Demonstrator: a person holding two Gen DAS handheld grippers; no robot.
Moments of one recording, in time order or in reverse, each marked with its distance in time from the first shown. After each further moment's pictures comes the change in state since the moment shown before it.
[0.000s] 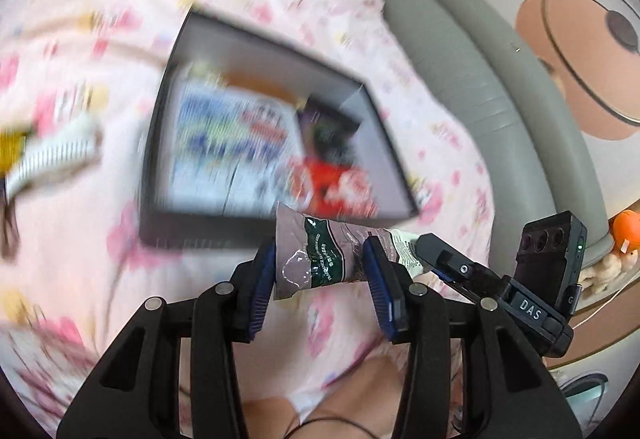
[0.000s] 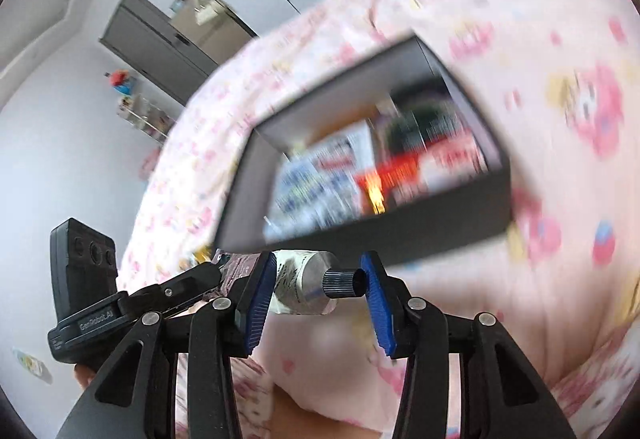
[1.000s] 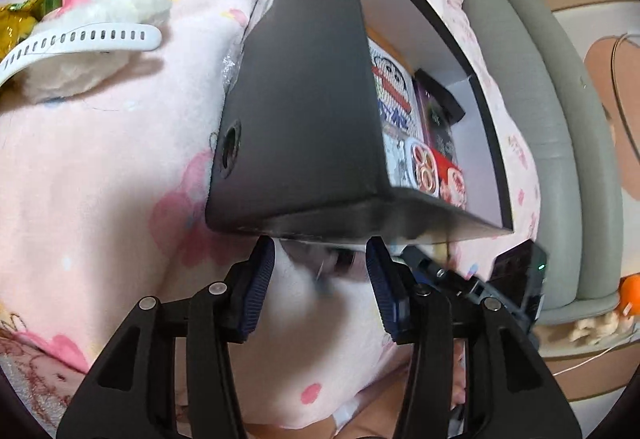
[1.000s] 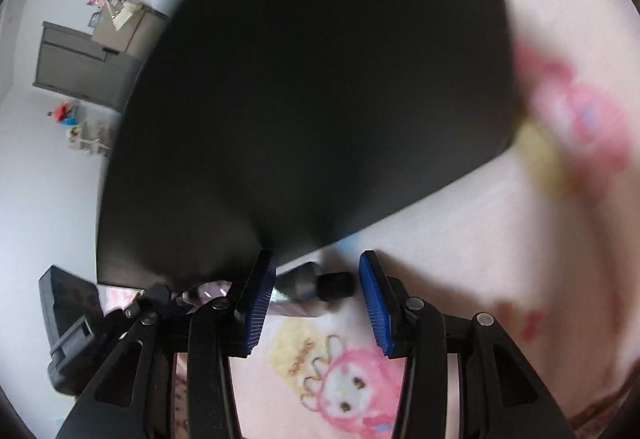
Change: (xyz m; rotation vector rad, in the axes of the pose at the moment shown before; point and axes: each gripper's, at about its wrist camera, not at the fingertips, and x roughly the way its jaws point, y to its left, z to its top) left arm 0.058 0.101 -0.028 -0.259 0.130 0.063; right arm 0.108 -0.086 -0.055 0.307 0.186 -0.060
